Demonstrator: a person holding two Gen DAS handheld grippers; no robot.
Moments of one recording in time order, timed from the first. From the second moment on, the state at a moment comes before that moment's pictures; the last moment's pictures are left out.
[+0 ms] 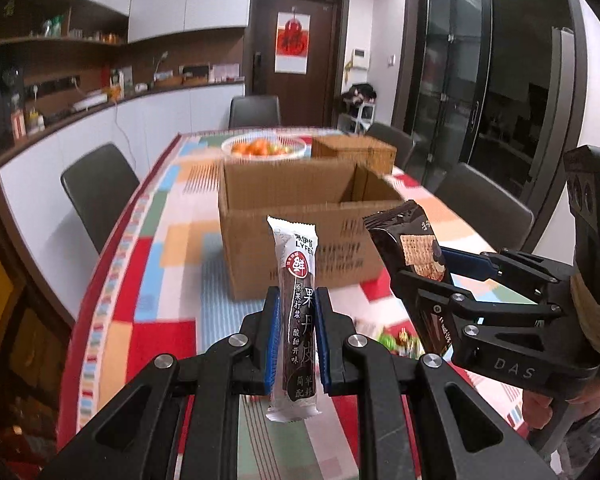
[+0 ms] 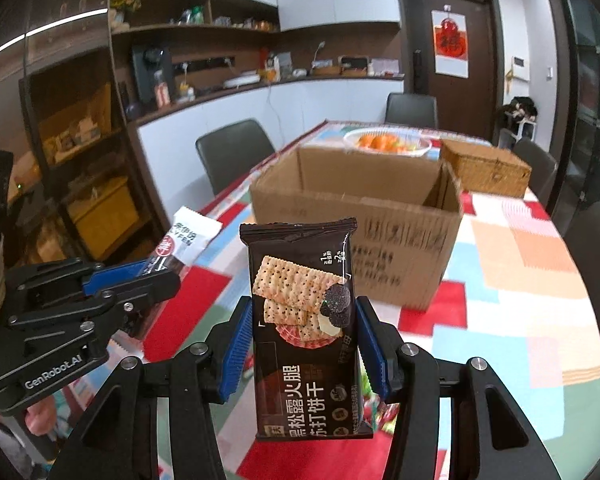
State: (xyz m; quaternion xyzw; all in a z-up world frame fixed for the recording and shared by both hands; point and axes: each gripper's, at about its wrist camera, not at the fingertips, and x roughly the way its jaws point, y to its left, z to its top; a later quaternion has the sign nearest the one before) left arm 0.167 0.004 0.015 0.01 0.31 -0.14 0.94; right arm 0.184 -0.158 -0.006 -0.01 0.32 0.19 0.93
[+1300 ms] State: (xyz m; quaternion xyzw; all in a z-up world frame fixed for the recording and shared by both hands) left arm 0.373 -0.027 0.023 0.01 0.33 -0.12 0.94; right arm 0.377 -0.185 0.031 0.02 0.28 0.14 0.95
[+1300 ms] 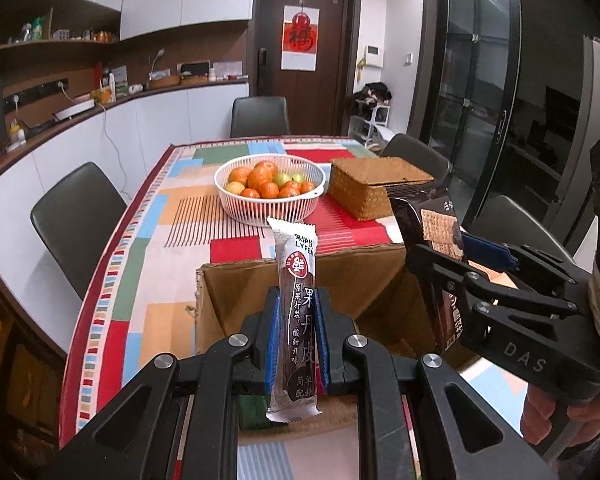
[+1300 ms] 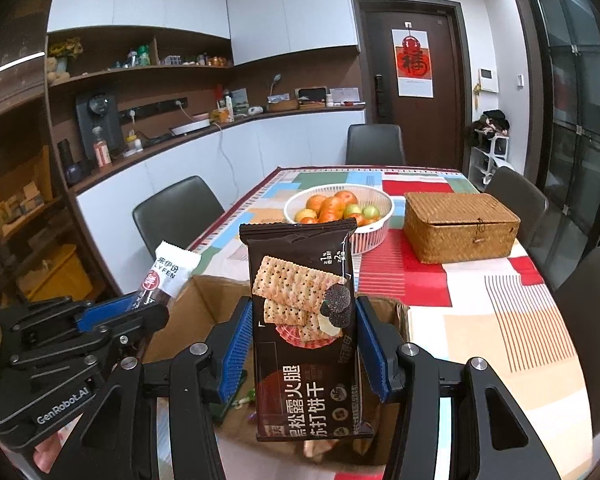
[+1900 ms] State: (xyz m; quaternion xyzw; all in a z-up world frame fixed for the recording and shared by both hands) left arm 0.343 -0.020 0.012 0.03 0.33 -0.09 0.94; right arm 0.376 -0.191 -0.007 0.02 0.34 0.10 0.94
